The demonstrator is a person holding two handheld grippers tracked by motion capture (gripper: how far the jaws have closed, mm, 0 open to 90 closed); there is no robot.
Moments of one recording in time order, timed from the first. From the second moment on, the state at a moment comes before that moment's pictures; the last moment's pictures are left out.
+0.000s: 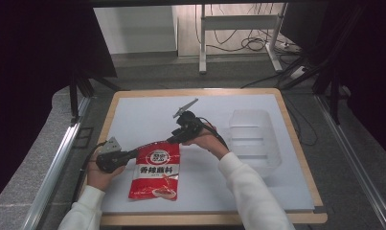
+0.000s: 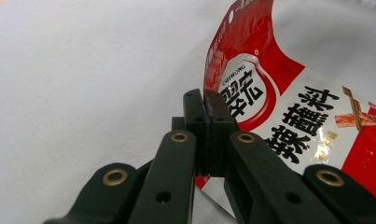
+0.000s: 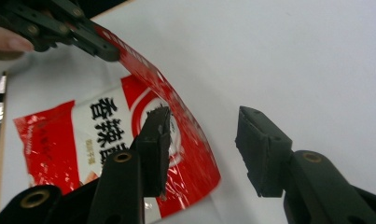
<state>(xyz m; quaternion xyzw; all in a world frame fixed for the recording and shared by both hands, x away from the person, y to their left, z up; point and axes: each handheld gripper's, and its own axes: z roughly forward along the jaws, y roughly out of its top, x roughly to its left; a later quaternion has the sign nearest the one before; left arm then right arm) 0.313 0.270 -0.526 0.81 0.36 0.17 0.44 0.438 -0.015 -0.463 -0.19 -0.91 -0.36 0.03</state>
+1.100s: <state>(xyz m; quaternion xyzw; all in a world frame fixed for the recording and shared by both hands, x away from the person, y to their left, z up) 0.305 0.279 -0.519 0.79 0.39 0.20 0.43 0.437 0.025 -0.479 -0.13 -0.94 -0.28 0.10</state>
